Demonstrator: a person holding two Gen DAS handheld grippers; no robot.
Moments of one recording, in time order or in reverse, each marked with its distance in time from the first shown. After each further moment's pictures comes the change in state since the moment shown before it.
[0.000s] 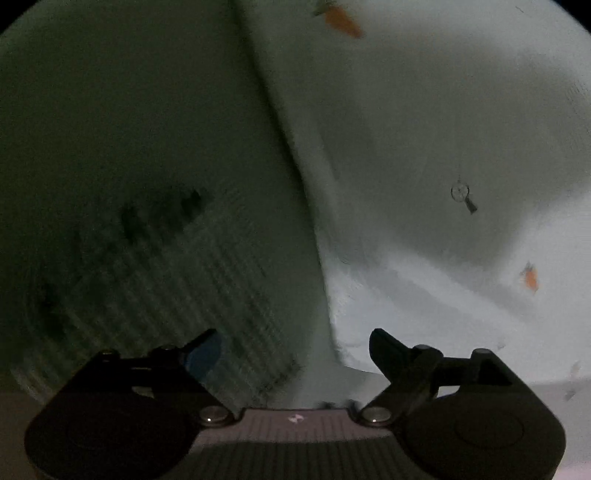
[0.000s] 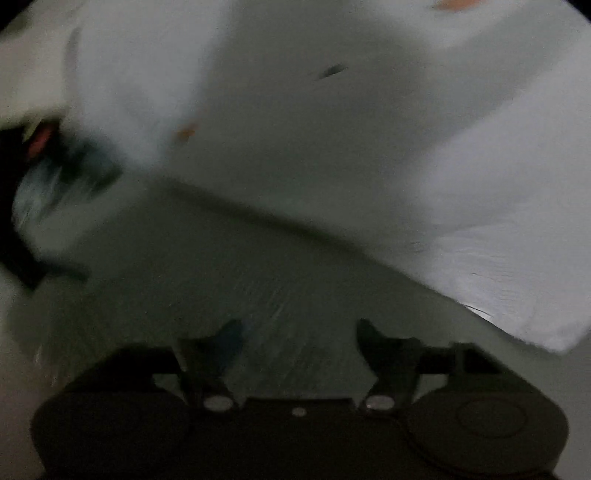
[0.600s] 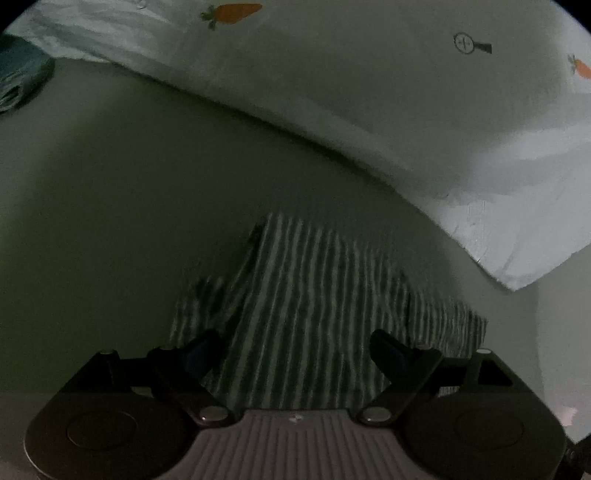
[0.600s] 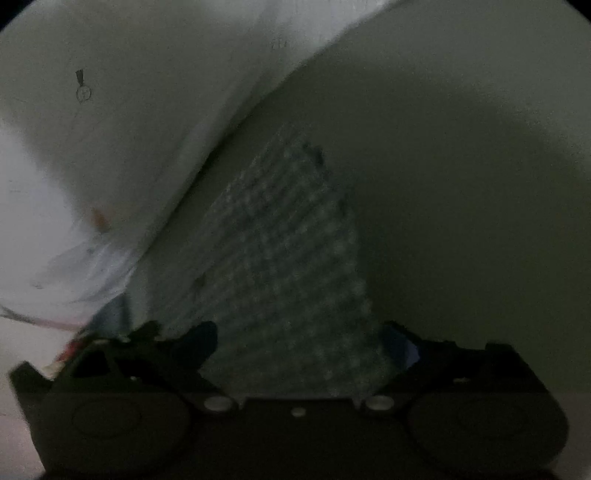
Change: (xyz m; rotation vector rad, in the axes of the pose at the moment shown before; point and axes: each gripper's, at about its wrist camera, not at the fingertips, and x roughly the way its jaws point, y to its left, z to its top) left arm 0.064 0.002 0.007 0.596 -0.066 0.348; right arm 0.020 -0.019 -0.125 1.007 0.257 0.154
